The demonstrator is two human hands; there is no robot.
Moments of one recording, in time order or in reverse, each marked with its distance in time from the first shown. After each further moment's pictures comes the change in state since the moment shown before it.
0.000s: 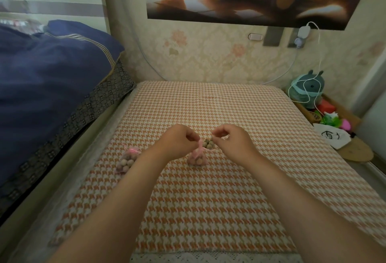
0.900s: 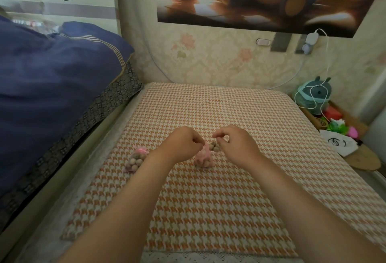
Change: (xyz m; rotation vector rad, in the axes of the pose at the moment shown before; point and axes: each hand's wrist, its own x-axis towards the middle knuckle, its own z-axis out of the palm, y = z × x) left_hand -0.007 -0.003 -0.007 0.090 0.002 0.019; right_hand -0.001 -0.019 0.002 -0.258 -0.045 -0.148
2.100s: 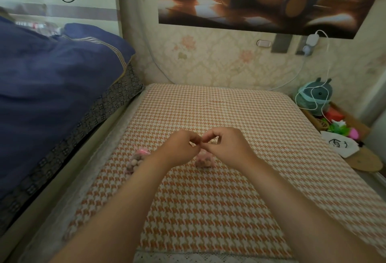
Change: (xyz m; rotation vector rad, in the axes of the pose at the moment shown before) left_hand -0.004 -0.012 0.003 -0.058 0.022 0.047; right_hand -0.007 -0.030 0.000 0.210 -0.034 -0.050
